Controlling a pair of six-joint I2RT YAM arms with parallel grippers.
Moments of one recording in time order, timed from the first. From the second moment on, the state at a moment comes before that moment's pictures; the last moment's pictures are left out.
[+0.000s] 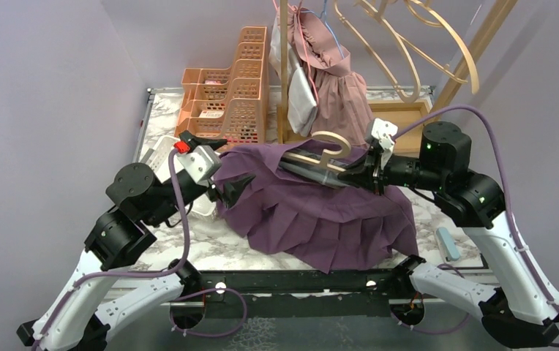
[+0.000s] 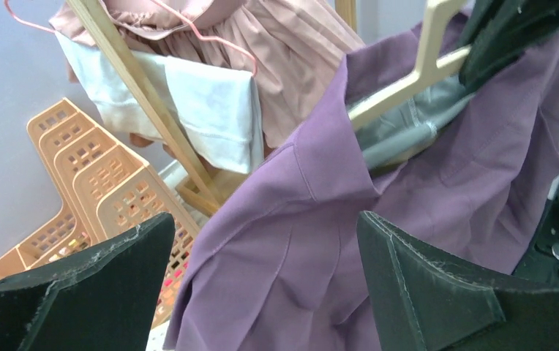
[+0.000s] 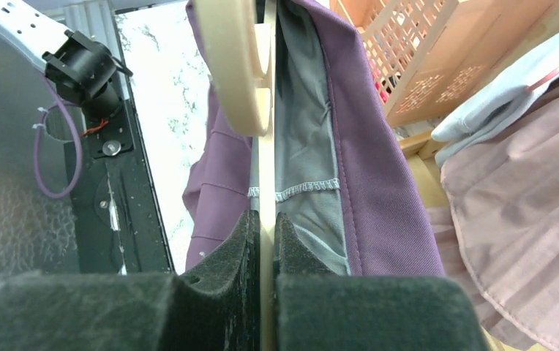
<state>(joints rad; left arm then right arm) -0.73 0.67 1.19 -0.51 0.15 0.22 0.59 0.93 1.37 -0.77 -0.58 -0.29</state>
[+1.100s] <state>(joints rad) -0.73 0.95 1.11 -0.04 0.10 0.11 0.59 0.68 0.80 -0.58 0.22 -0.04</state>
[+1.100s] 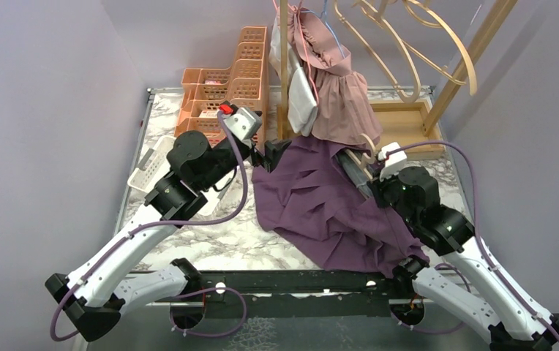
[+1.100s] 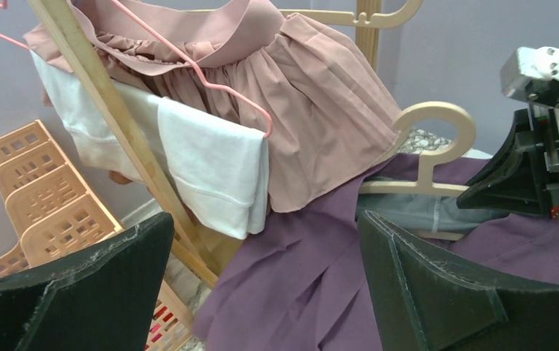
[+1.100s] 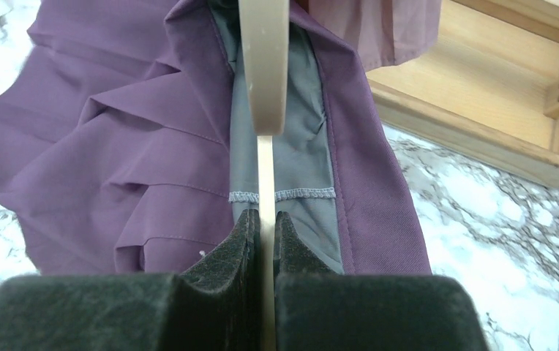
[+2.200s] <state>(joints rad) -0.73 1.22 1.33 0.15 0.20 -0.08 0.59 0.57 1.08 -0.76 0.77 0.05</state>
